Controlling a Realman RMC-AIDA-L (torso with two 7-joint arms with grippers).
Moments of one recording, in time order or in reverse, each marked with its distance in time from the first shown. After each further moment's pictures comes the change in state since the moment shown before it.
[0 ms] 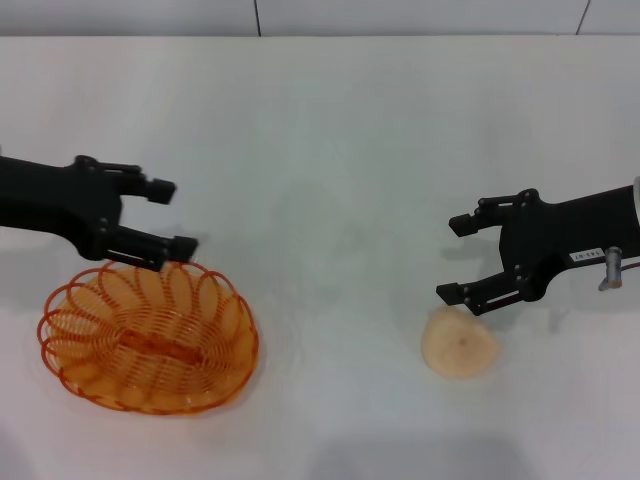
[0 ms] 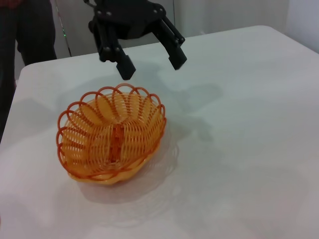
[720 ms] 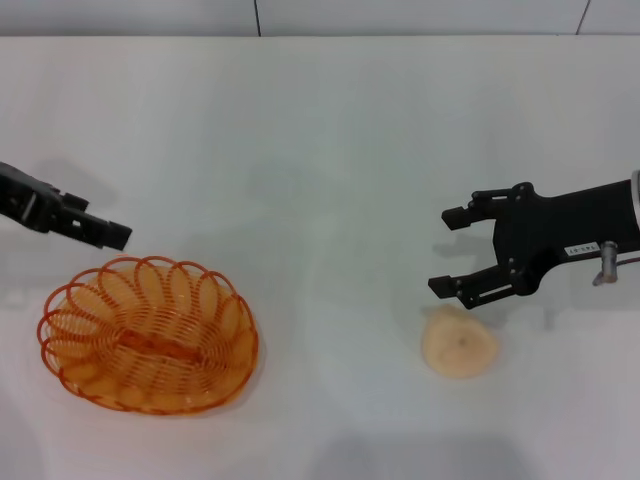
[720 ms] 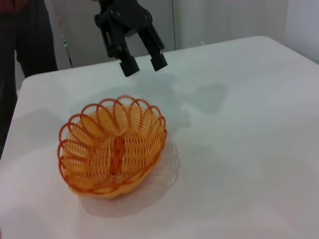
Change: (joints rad) left arm -0.070 0.021 0.002 0.192 0.276 0.086 -0.522; right arm 0.000 0.002 0.000 0.000 0.033 0.003 0.000
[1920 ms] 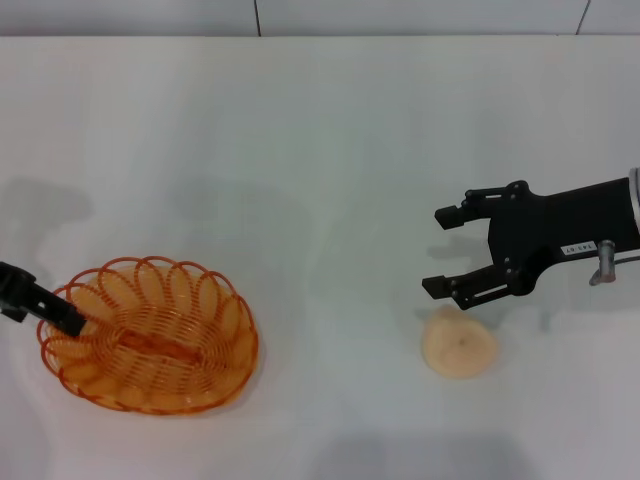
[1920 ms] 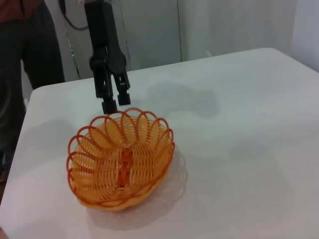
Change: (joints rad) left arm -0.044 0.002 0.042 -0.142 0.301 0.012 -0.211; right arm 0.001 0.000 -0.005 -0.009 0.023 -0.014 0.003
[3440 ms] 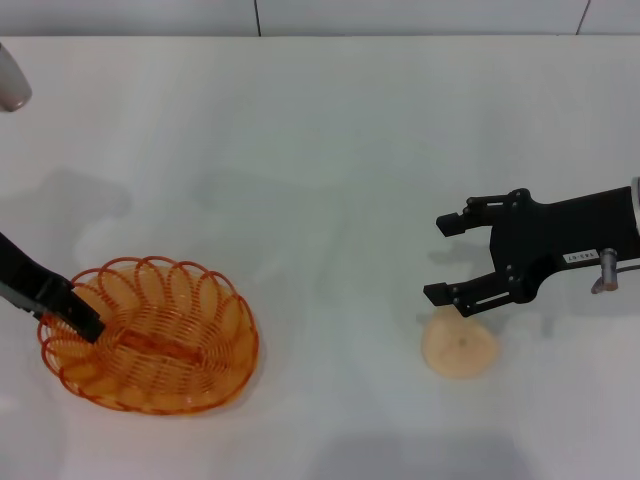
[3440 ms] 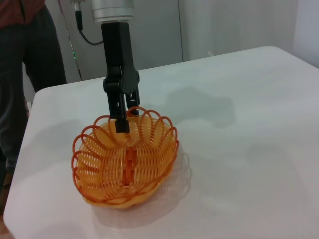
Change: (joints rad) left arm -0.051 -0.012 0.166 -0.102 0.008 -0.105 -0.070; right arm -0.015 0.000 -0.005 0.009 0.013 0.001 -0.011
